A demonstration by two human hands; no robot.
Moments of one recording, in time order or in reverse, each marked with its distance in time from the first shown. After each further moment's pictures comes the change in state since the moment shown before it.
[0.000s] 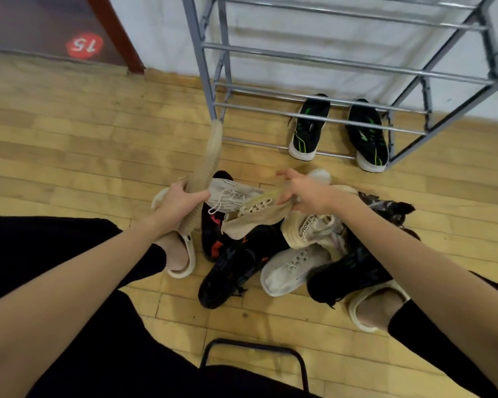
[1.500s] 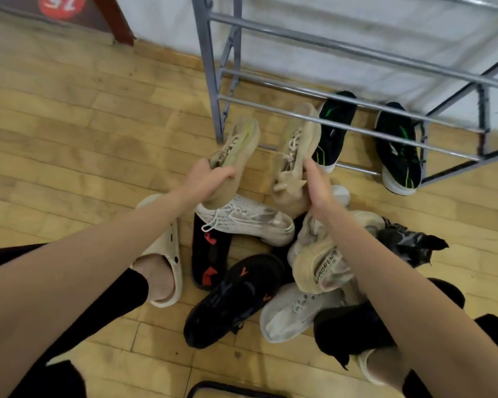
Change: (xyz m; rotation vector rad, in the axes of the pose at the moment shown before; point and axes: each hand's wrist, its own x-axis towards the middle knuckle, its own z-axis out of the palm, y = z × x) left_hand 0.133 0.023 0.044 0.077 -0.077 -0.079; right_hand 0.130 0.067 0.030 1.357 0.667 0.671
